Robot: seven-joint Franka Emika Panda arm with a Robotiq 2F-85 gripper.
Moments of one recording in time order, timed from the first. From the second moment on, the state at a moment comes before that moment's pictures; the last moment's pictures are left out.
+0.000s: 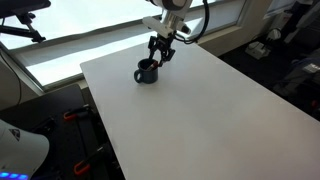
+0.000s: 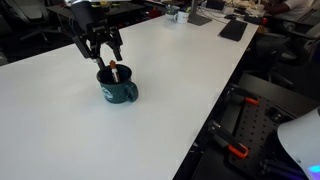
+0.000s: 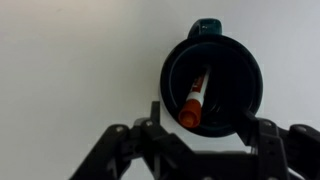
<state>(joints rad) 0.09 0.66 0.10 -1.65 0.04 1.91 -0.02</state>
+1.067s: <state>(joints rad) 0.08 0.66 0.10 -1.65 0.04 1.92 -0.04</state>
